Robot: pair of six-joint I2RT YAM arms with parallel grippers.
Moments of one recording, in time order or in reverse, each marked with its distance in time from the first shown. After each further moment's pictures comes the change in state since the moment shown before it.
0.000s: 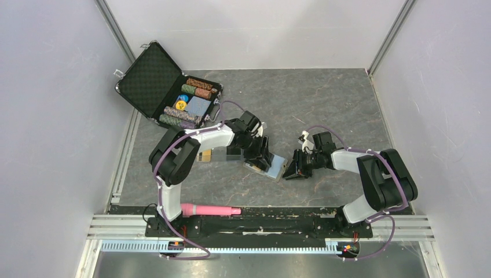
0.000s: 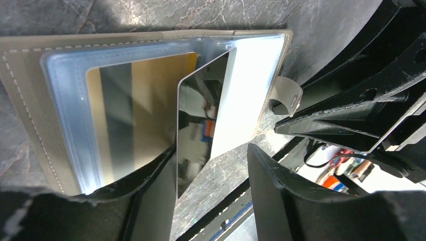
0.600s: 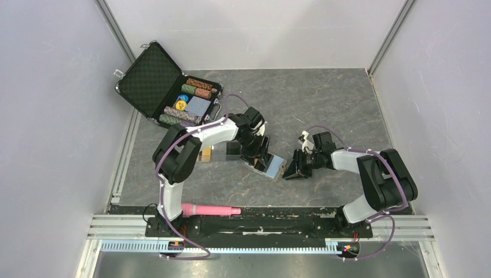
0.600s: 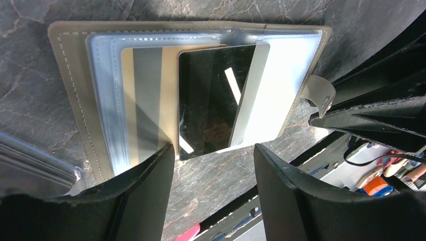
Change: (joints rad) left arm -0.010 0.035 0.151 -0.264 -0.135 0.171; right arm 0.002 0.000 0.000 0.000 0.000 0.000
